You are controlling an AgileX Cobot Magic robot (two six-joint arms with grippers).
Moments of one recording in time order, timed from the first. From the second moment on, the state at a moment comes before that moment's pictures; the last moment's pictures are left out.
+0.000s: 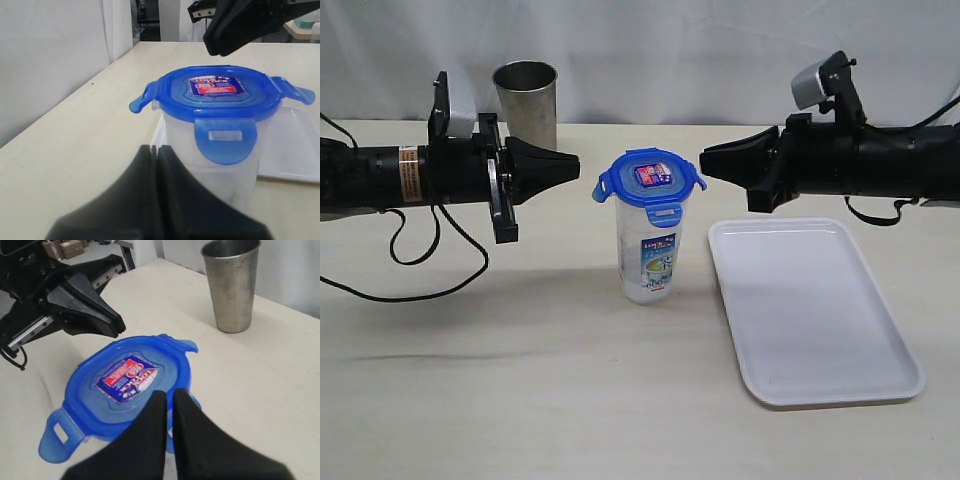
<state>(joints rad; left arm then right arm) -0.10 2.09 -1.07 1.33 -1.21 -0.55 0.05 1.79 -0.97 1.68 0.97 -2.05</state>
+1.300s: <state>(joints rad) -0.15 2.22 -1.07 1.22 -1.20 -0.48 0.16 1.79 -0.98 1.70 0.88 -2.06</state>
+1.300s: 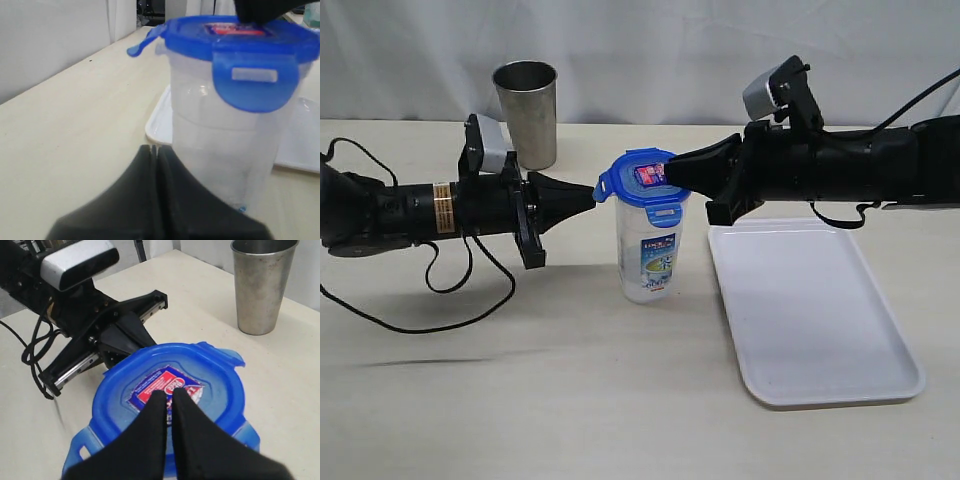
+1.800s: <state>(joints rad) -0.17 2.32 -1.07 1.13 -1.21 -0.42 0.16 1.79 -0.98 1.70 0.88 -2.06</state>
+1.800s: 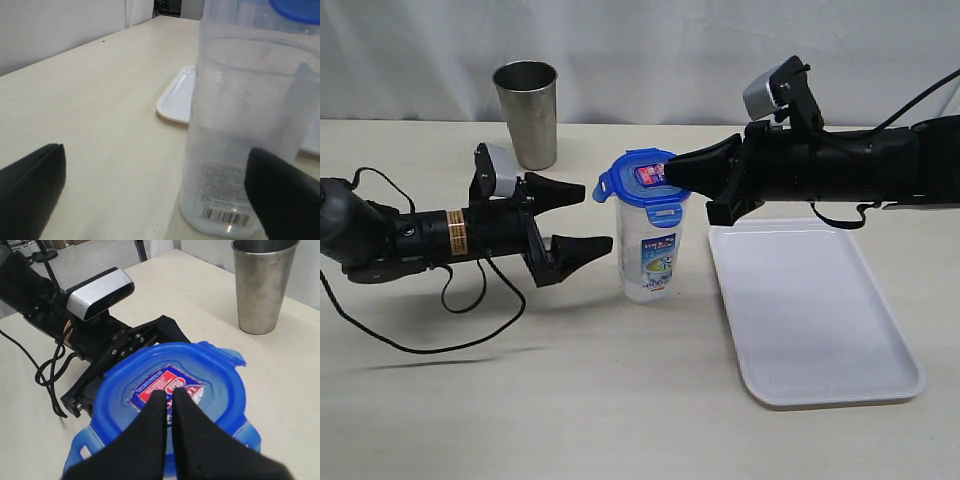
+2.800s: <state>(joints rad) -0.31 2.33 -1.07 1.12 -1.18 -0.40 0.16 1.79 -0.98 1.69 0.88 -2.05</state>
